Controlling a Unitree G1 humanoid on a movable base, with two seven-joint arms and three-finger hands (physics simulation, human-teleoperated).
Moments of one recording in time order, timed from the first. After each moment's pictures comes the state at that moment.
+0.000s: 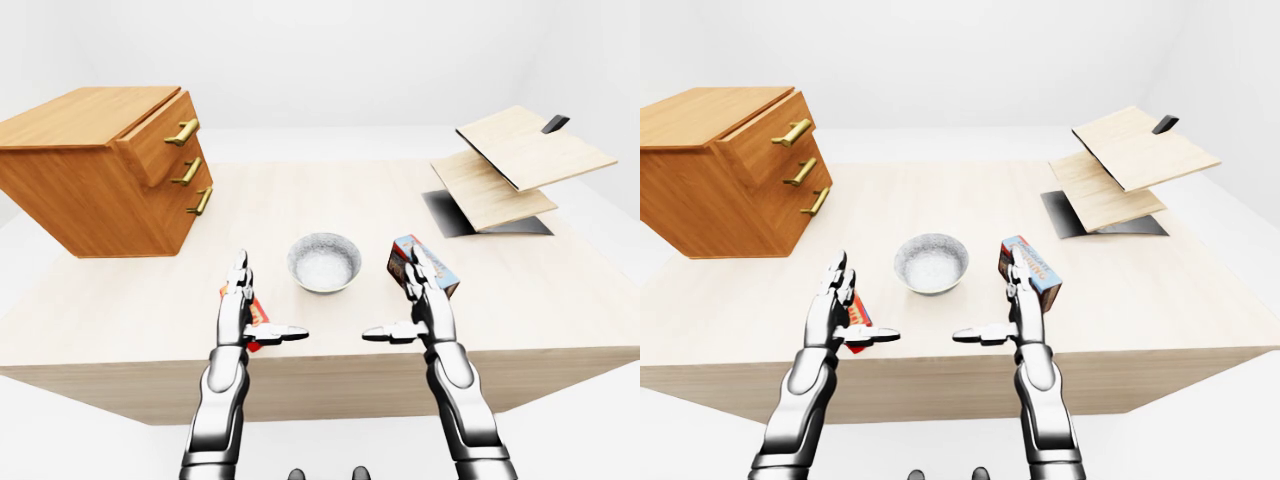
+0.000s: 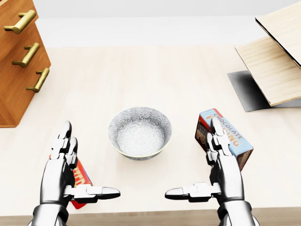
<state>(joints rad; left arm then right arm) -0.01 0.01 0.02 0.01 0.00 0.00 0.00 0.02 -0.01 -0.01 -0.02 0.01 -0.01 0.03</state>
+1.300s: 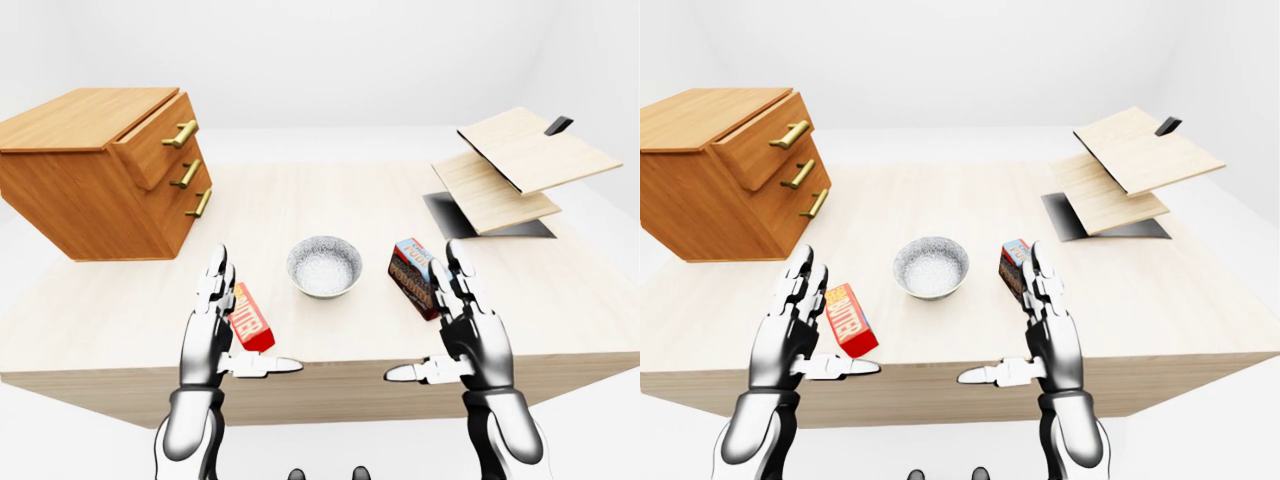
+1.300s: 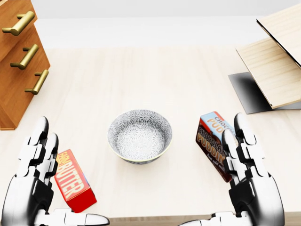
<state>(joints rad) 0.30 0.00 -0.01 -0.56 0.04 0.09 -0.10 0.36 0.00 0.02 -0.59 0.09 0.03 0.13</state>
